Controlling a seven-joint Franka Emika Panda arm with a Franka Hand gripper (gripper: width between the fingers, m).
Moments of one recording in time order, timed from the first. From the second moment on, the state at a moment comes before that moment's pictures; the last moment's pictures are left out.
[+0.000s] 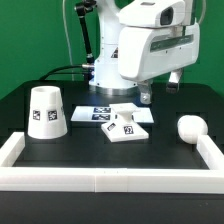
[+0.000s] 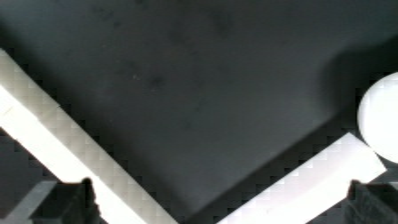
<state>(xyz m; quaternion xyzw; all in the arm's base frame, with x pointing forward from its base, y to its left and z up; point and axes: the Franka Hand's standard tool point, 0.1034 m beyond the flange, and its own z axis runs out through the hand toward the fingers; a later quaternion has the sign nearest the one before) 0.567 0.055 0.123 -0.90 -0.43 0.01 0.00</state>
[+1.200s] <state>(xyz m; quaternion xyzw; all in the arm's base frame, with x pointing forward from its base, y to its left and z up) 0.508 0.017 0.106 -0.96 -0.27 0.01 0.00</state>
